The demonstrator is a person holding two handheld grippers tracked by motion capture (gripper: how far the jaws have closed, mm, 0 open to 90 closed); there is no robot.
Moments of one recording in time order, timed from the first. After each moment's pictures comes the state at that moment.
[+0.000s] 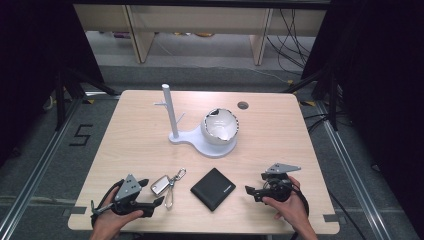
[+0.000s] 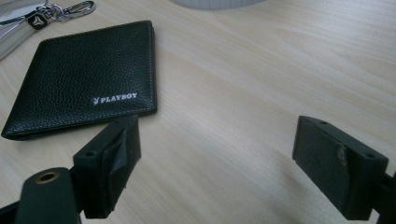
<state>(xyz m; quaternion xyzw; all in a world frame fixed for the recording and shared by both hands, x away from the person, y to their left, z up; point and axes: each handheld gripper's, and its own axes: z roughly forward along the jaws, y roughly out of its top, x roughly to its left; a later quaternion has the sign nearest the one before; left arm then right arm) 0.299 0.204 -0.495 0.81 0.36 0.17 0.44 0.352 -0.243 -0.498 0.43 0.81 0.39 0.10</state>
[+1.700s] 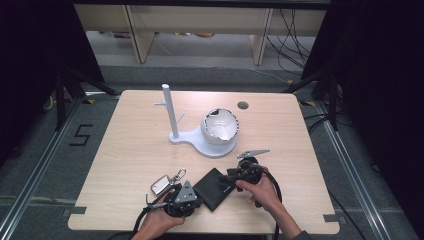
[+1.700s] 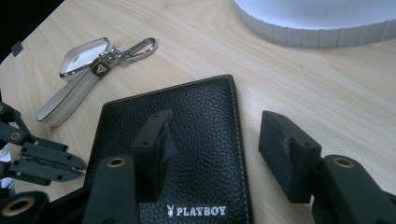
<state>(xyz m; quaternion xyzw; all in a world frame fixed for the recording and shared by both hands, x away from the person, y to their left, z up) 0.310 0.082 -0.510 0.89 0.23 0.10 0.38 0.400 -0.169 -0.502 0.41 0.81 0.41 -0.03</state>
